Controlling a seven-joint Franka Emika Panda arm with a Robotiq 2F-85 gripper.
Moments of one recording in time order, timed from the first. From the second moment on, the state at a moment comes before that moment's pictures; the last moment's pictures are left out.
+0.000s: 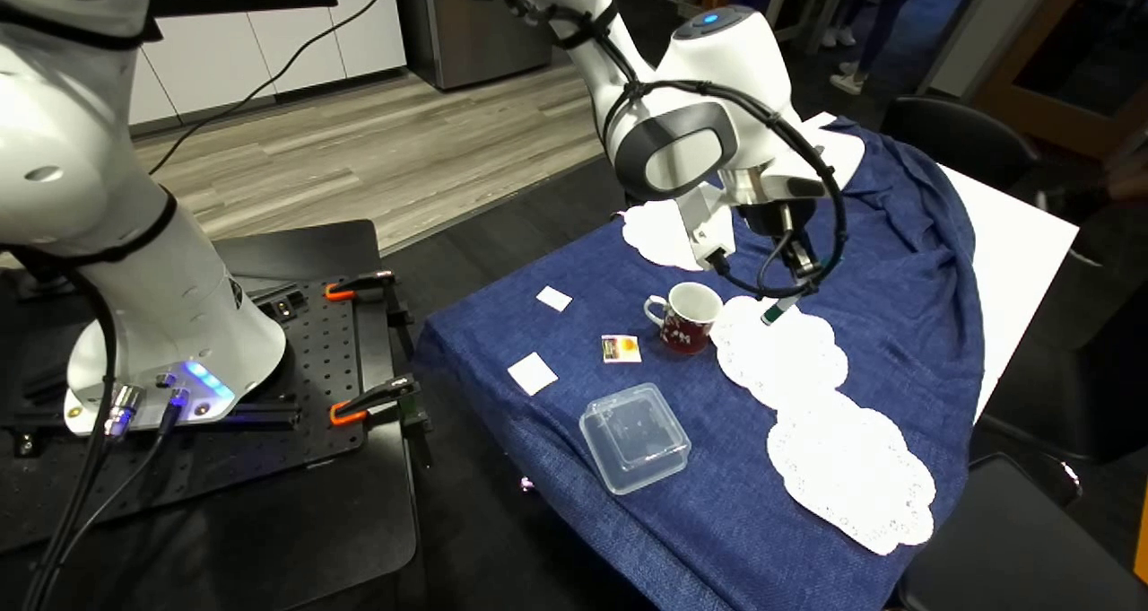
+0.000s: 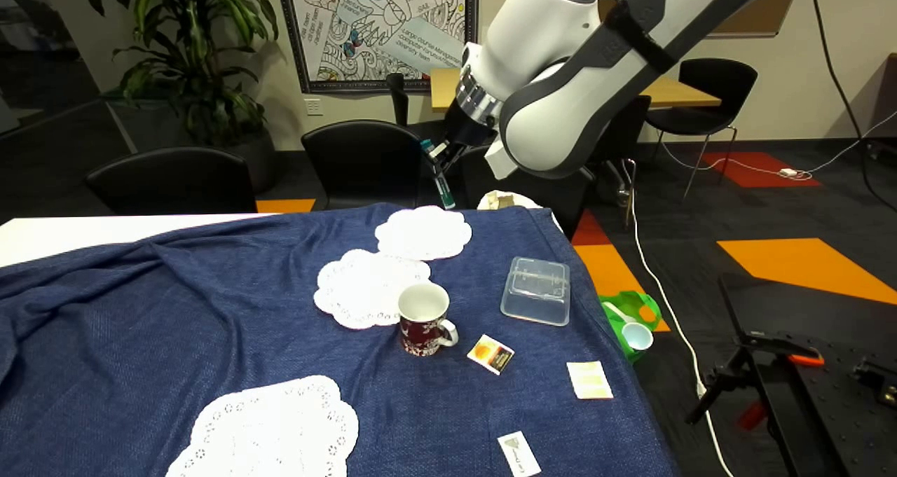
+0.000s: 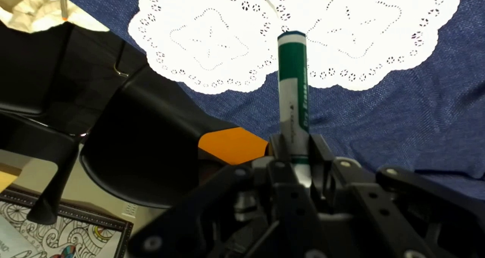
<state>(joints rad) 0.15 0.54 -0.44 -2.02 0.09 3.13 0.09</state>
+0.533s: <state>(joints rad) 0.02 0.65 -0.37 -1.86 0.09 2.89 0.25</state>
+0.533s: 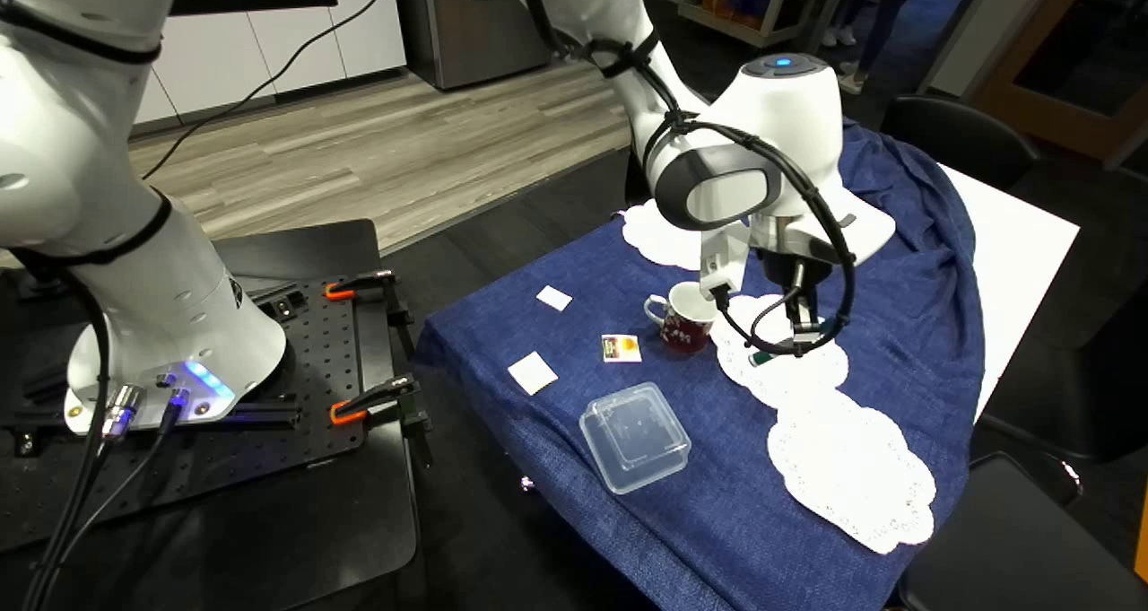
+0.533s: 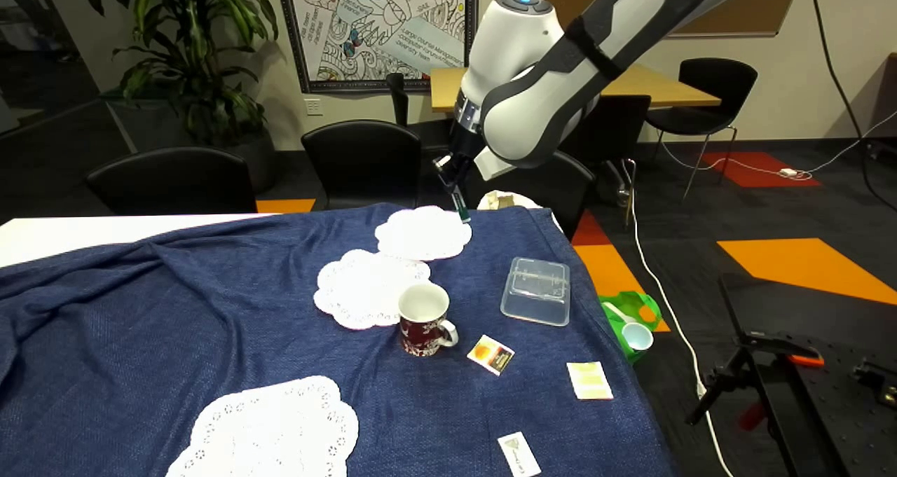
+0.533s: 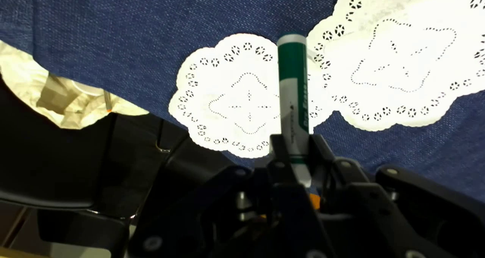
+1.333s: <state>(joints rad) -0.13 0.87 -0.21 -1.59 0.13 2.65 0.27</state>
